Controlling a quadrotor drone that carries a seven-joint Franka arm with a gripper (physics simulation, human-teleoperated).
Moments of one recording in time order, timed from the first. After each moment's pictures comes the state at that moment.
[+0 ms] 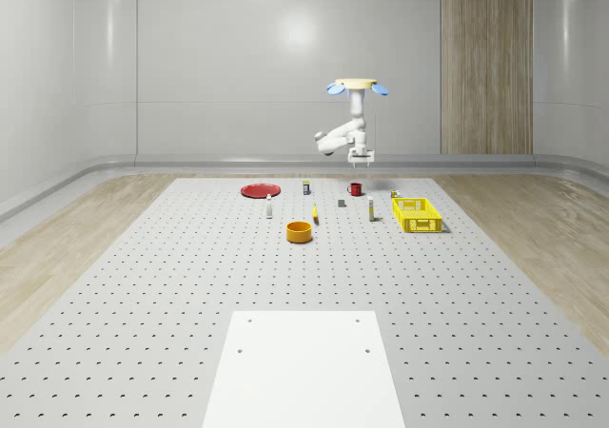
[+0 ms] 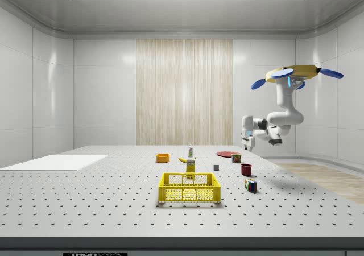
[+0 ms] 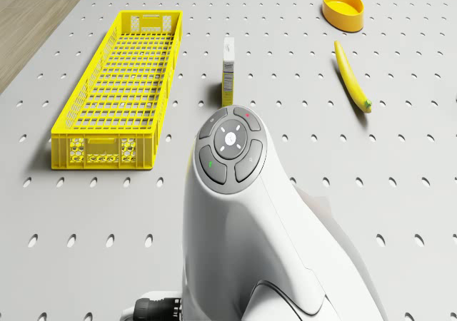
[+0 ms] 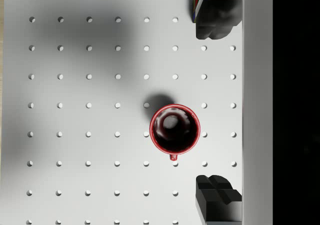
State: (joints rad) arm -1.05 -1.10 1.27 -2.89 -1.97 1.19 1.58
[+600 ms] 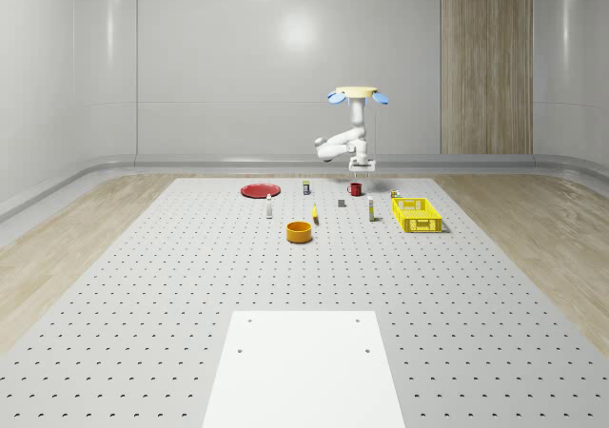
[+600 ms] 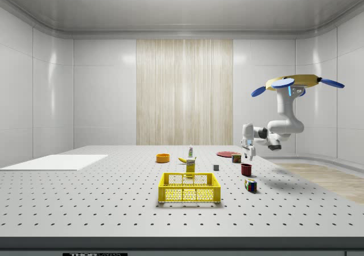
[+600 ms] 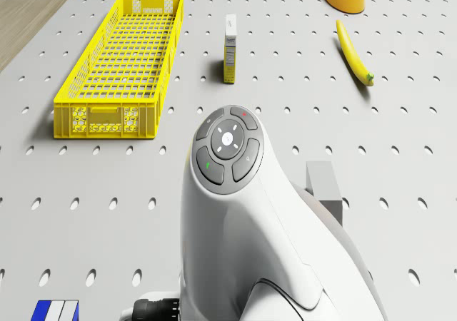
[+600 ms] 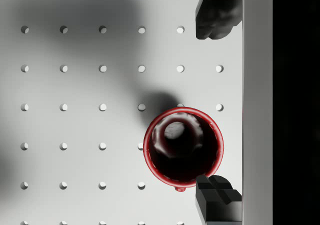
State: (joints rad) arm -1.07 -1.16 1.29 -2.89 -1.94 1.24 1.60
